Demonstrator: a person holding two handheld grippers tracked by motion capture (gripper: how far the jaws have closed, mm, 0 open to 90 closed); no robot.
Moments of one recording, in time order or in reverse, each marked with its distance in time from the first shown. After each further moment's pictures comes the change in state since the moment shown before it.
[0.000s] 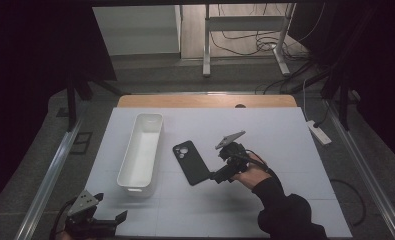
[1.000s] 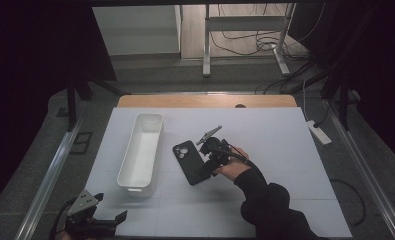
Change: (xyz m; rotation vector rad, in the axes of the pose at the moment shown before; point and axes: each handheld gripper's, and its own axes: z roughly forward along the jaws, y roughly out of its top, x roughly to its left) left arm 0.000 0.000 0.000 0.000 -0.005 -0.002; right arm 0.008 0.037 0.043 0.074 -0.013 -0.024
